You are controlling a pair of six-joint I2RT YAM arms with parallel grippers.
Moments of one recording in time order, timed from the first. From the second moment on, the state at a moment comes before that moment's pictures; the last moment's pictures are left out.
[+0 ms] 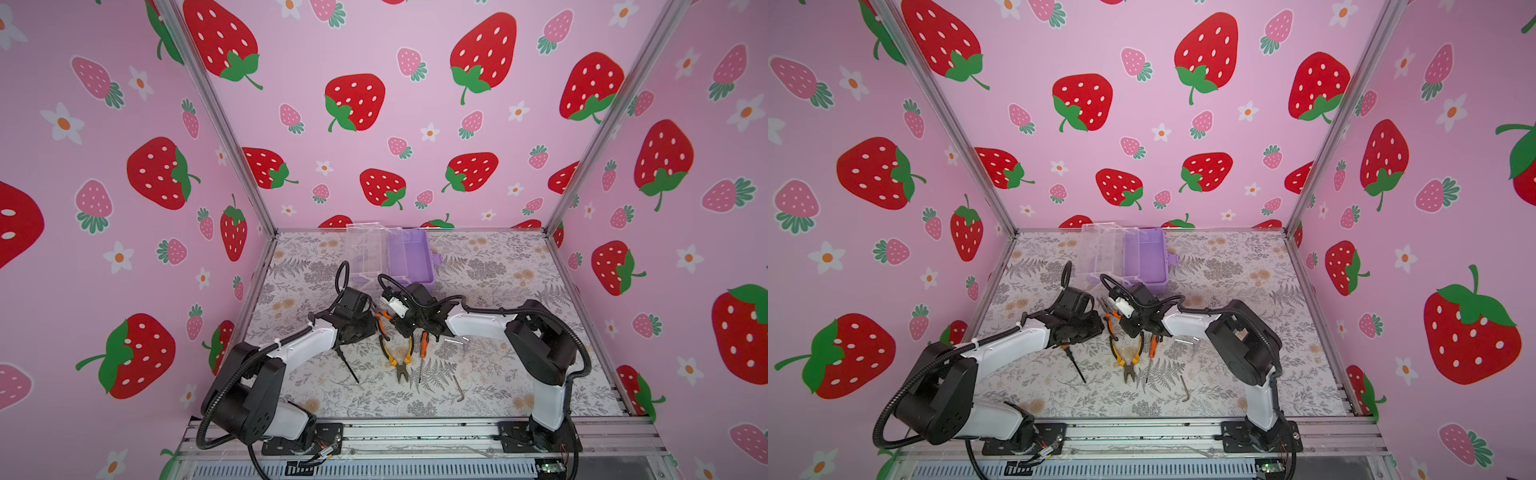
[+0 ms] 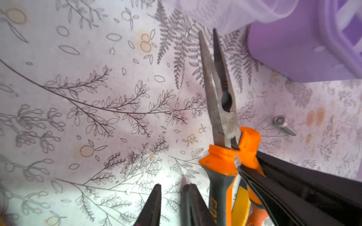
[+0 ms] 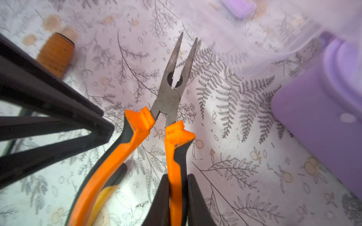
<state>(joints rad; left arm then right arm) -0.45 1.41 0.73 -0.33 0.08 -0.80 0.95 1.90 1.16 -0.04 -0.13 -0.06</state>
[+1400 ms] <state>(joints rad) -0.71 1.34 1.14 -0.43 -0.05 -0.69 0.71 1.58 1.00 0.19 -0.53 0.31</state>
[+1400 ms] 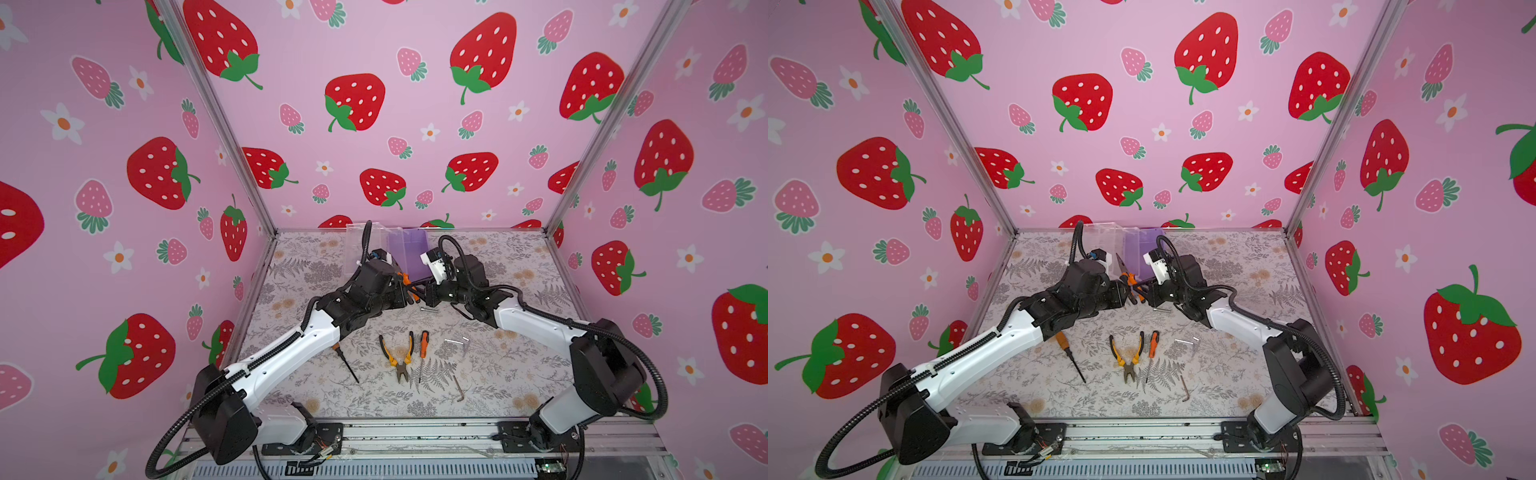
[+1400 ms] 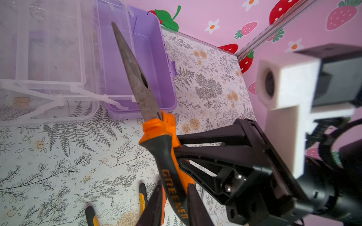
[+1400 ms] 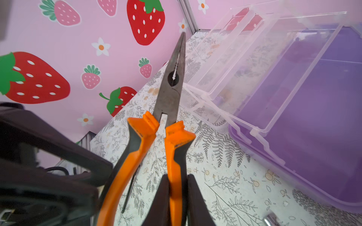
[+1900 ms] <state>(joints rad) -0.71 1.41 1.23 -0.42 -0.06 -0.64 0.62 1.55 0.98 0.21 -0.53 0.38</state>
